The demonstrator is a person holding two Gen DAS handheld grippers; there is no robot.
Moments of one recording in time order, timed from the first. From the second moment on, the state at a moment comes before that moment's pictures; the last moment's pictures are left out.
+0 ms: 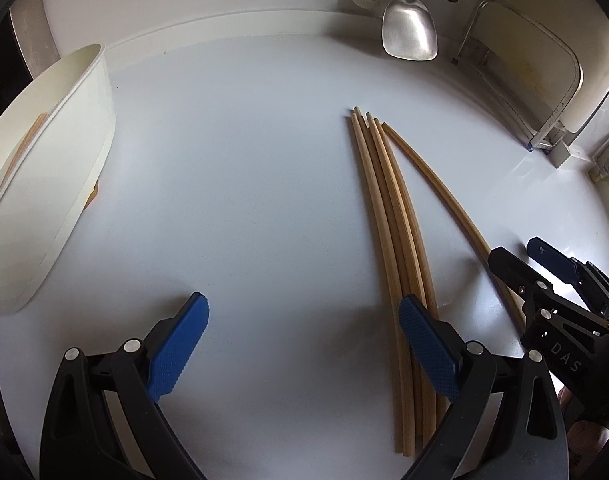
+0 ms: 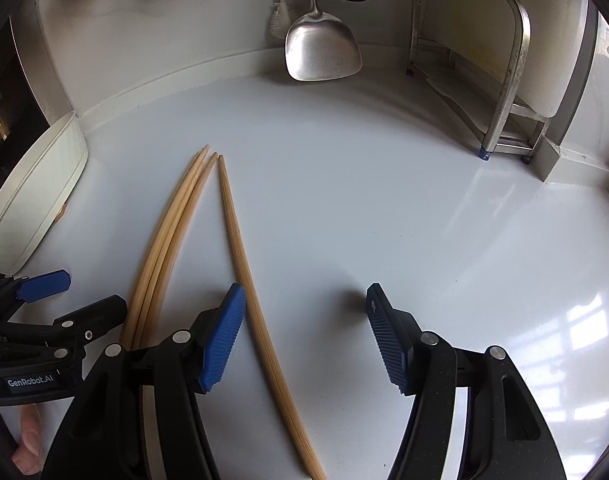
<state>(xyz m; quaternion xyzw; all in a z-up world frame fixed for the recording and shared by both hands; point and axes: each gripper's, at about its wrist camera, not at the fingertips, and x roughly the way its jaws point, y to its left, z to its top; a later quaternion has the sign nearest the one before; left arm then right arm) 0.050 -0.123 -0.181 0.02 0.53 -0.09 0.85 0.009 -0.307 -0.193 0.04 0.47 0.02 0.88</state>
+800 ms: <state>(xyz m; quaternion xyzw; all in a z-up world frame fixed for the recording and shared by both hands) 0.063 -0.112 -0.183 0.03 0.52 -0.04 0.85 0.011 -0.301 -0.192 0.02 0.47 0.03 0.88</state>
